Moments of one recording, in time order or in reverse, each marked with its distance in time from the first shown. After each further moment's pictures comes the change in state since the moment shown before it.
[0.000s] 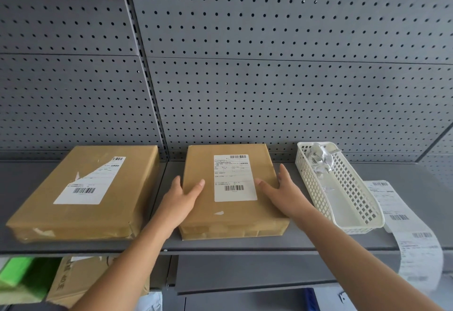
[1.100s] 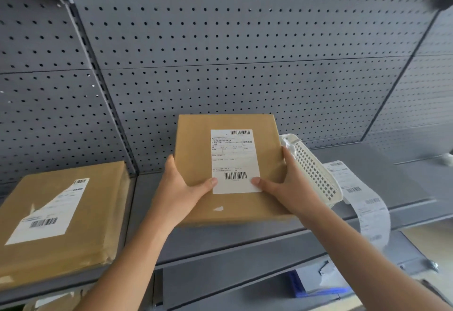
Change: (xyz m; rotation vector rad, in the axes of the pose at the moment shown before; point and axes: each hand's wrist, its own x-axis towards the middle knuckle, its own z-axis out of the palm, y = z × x) left_hand -0.040 0.068 0.005 -0.039 -0.022 0.352; right_hand -0.075 -0.024 -0.037 -0.029 0.302 -0.134
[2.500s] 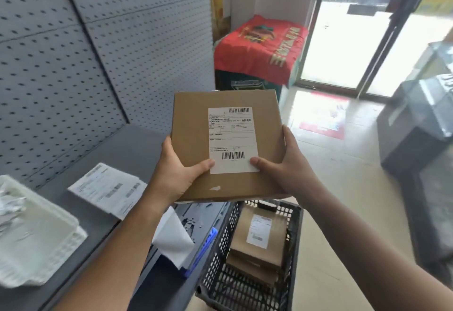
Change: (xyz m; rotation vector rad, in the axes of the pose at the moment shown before) left_hand -0.129 0.216 0.465 -0.032 -0.810 0.396; right_hand -0.203 0.240 -0.381 0.086 0.825 0.329
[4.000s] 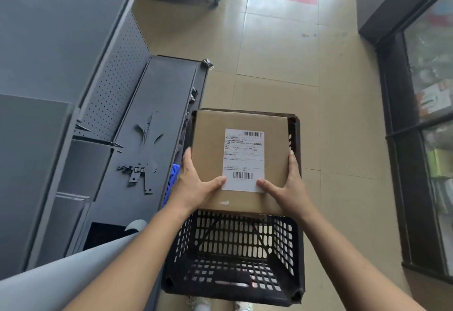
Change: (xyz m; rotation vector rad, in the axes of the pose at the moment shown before) left_hand 0.104 -0.359 0.287 0.268 -0.607 -0.291; right_hand 0.017 0.443 0.108 -0.077 0.110 0.654
